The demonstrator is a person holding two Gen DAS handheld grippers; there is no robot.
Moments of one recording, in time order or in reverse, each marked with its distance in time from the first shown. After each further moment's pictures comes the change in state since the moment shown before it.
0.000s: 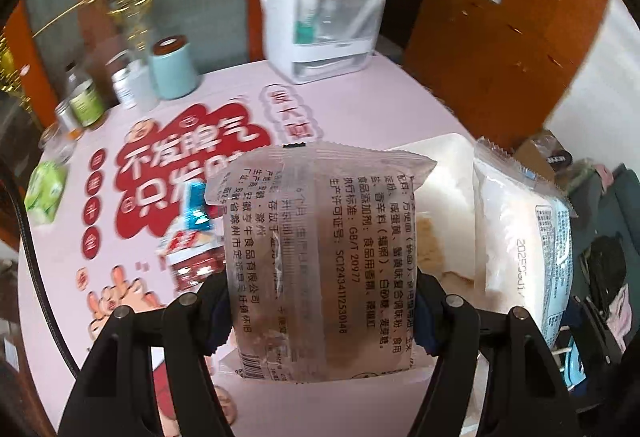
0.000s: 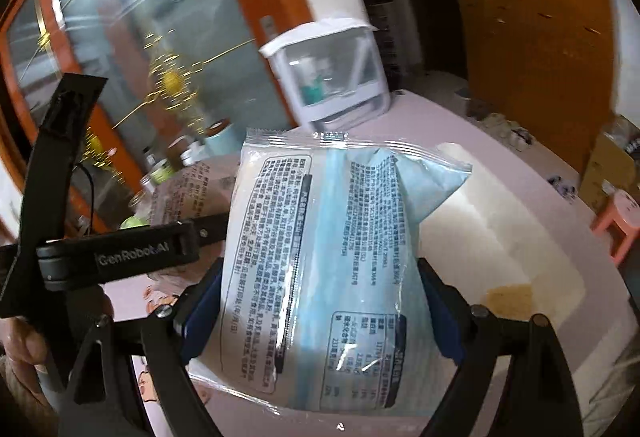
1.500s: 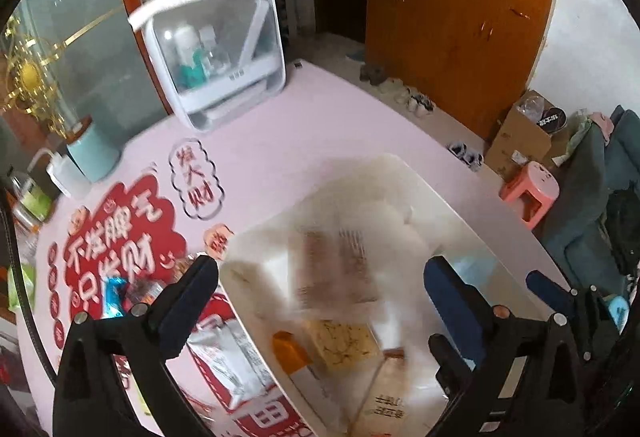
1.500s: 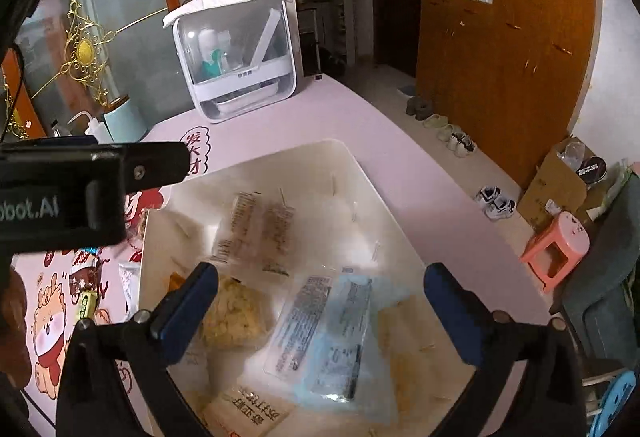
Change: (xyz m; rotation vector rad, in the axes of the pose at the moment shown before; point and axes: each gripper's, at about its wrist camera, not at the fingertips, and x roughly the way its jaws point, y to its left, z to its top) left arm 0.094 -0.157 0.063 0.227 -0.051 0.033; right arm 0.072 -0.097 0.028 -0.116 0.061 -0.241
